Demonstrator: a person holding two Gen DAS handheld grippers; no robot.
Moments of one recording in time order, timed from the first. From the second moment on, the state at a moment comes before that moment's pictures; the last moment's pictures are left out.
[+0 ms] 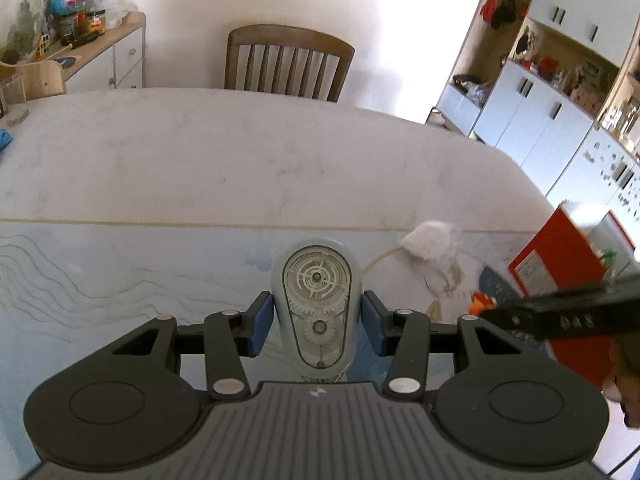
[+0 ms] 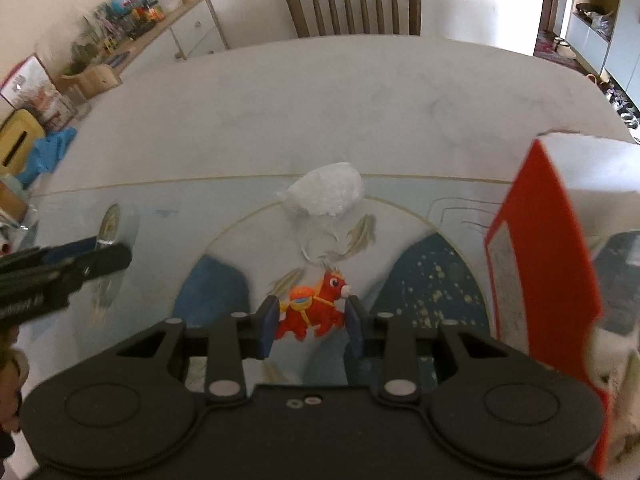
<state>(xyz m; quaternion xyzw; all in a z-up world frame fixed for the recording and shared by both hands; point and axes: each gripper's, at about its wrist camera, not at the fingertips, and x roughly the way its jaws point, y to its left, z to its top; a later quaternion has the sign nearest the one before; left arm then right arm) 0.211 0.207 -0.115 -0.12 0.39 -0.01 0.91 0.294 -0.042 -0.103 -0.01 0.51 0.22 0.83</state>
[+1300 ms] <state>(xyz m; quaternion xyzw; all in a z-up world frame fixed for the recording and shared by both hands) 0.156 0.153 -0.092 -0.09 0.41 -0.03 0.91 0.203 -0.070 -0.148 -0.08 0.52 0.21 0.82</state>
